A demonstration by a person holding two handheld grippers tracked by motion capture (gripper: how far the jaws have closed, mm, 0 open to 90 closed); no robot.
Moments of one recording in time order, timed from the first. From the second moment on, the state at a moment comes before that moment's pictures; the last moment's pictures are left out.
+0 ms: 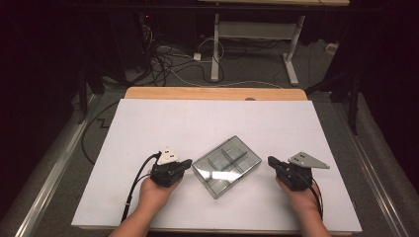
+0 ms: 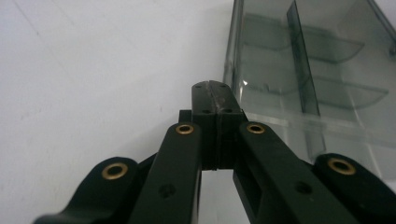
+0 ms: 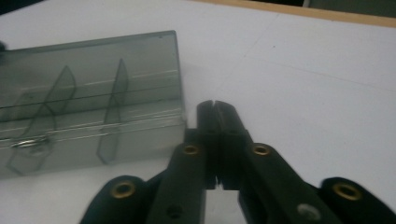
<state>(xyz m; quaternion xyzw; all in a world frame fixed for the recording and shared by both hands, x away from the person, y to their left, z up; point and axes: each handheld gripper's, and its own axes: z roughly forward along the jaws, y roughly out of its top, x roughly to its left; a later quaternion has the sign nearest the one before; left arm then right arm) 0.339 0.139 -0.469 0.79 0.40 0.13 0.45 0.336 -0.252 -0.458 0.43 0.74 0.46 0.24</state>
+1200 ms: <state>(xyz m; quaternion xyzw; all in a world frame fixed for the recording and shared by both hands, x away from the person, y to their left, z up) 0.301 0.180 -0.474 0.81 0.40 0.07 0.42 0.313 -0.207 -0.470 0.37 0.82 0.41 0.17</state>
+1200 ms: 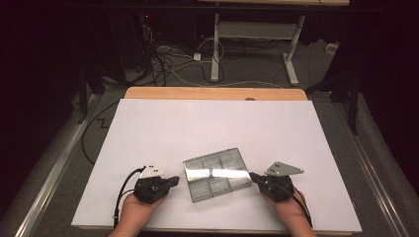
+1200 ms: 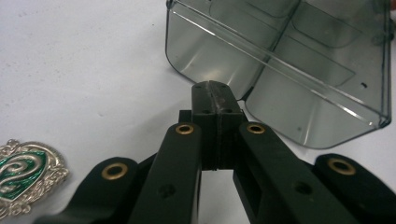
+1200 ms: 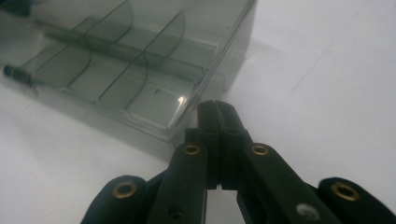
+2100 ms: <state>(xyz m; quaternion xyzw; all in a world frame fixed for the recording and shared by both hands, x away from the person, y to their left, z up) 0.299 0.174 -0.470 0.81 0.40 0.07 0.42 0.269 -0.187 -0.444 0.31 0.81 0.47 0.17</state>
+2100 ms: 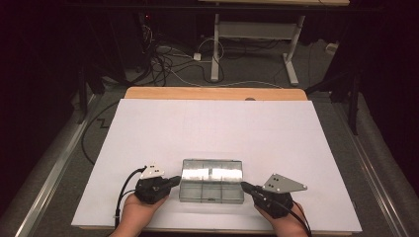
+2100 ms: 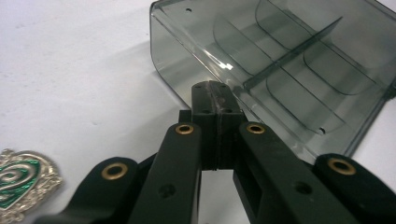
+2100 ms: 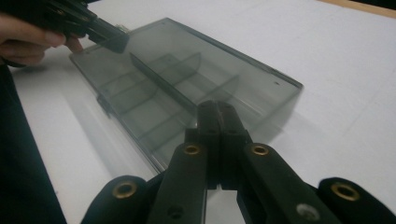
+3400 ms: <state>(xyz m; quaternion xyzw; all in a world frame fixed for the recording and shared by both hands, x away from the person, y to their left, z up) 0.293 0.186 -0.470 0.81 0.38 0.08 0.44 0.255 -0.102 -0.478 0.24 0.87 0.44 0.06</state>
